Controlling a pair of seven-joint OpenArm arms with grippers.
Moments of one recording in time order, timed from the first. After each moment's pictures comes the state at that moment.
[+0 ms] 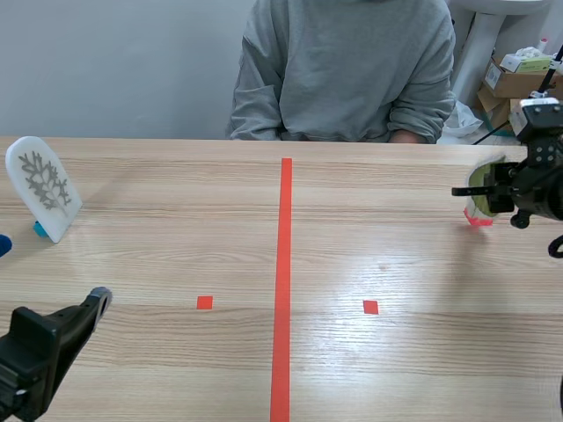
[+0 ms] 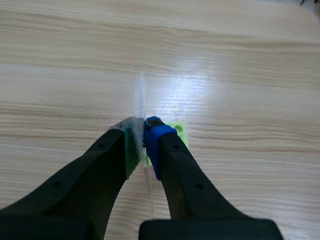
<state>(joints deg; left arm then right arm) 50.6 -22.6 -13.2 126.5 -11.4 -16.5 11.3 21.5 20.4 5.1 47.1 7.7 16.4 -8.7</state>
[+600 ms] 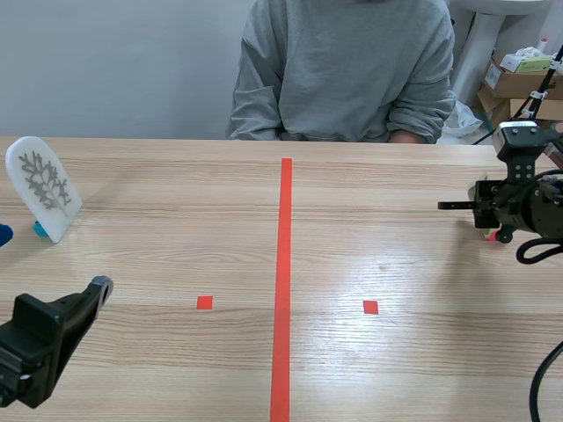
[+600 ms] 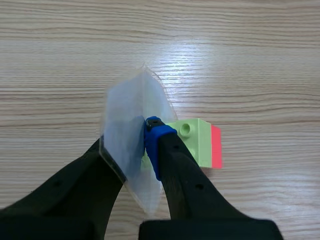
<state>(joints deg) 49.1 -22.6 -13.2 126.6 -11.4 -16.5 11.6 24.6 17.3 5.1 40.7 4.4 11.6 -10.3</state>
